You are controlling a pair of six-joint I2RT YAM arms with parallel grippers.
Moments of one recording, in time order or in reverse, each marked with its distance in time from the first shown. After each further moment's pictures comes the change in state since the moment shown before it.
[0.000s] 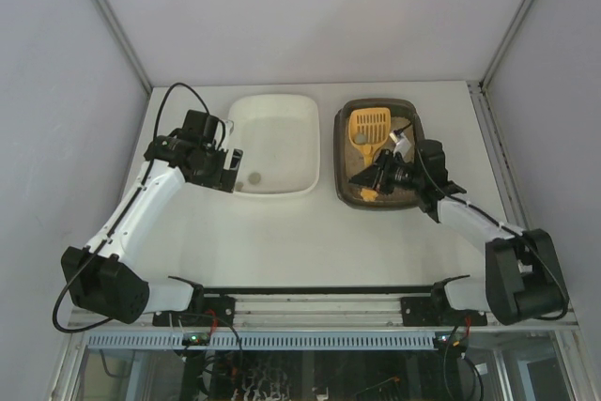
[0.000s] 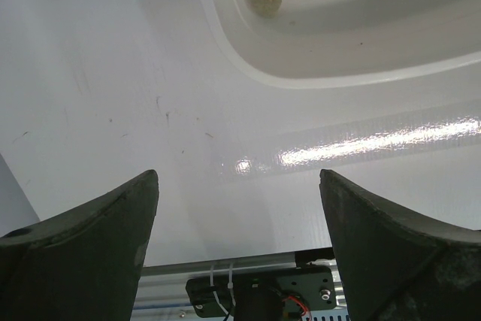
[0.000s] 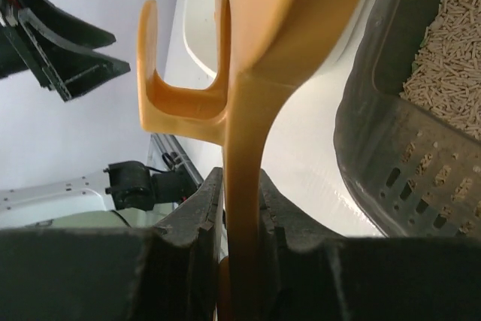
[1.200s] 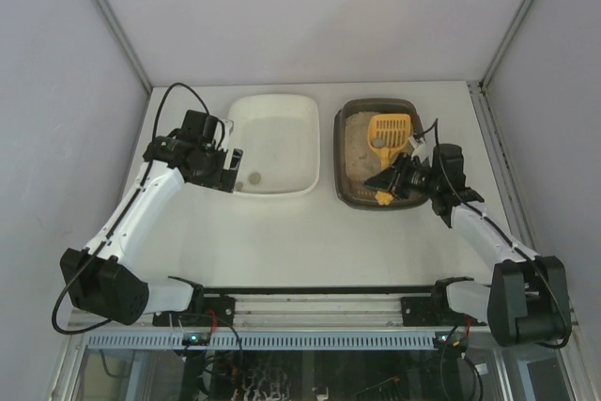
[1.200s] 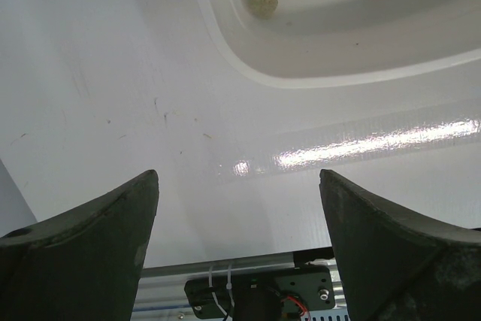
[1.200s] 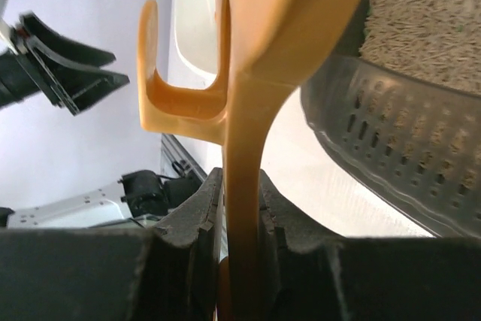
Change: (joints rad) left arm 0.000 -0.008 0.000 0.000 0.008 0.000; right arm -0.148 -0.165 -0.052 -0.185 -0.045 -0.015
